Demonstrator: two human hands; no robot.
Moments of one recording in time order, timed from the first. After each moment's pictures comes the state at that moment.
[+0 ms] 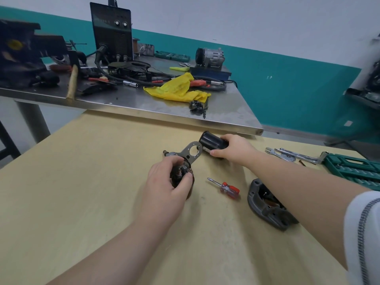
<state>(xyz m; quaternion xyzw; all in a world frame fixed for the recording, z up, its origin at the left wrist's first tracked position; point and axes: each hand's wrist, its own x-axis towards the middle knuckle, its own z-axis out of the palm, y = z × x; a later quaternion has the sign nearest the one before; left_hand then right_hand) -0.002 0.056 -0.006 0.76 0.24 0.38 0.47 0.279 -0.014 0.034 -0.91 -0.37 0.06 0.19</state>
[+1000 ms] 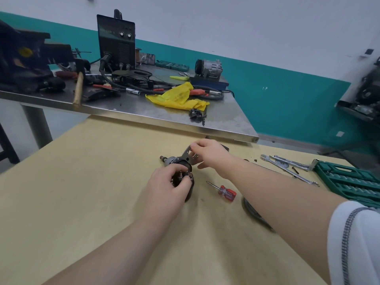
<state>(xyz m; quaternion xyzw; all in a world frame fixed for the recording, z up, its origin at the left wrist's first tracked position) -0.002 0.057 -0.004 0.73 0.28 0.37 0.51 0.190 0.019 0.052 -0.79 -0.34 0.25 0.45</state>
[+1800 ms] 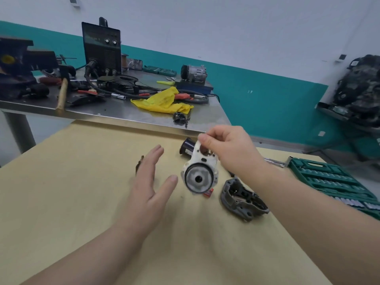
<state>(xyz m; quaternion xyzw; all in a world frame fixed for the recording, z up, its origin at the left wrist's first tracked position) -0.031 0.029 0.012 0.76 0.14 0.40 0.49 0.129 -0.108 0.147 -0.76 -0.44 0.03 0.48</state>
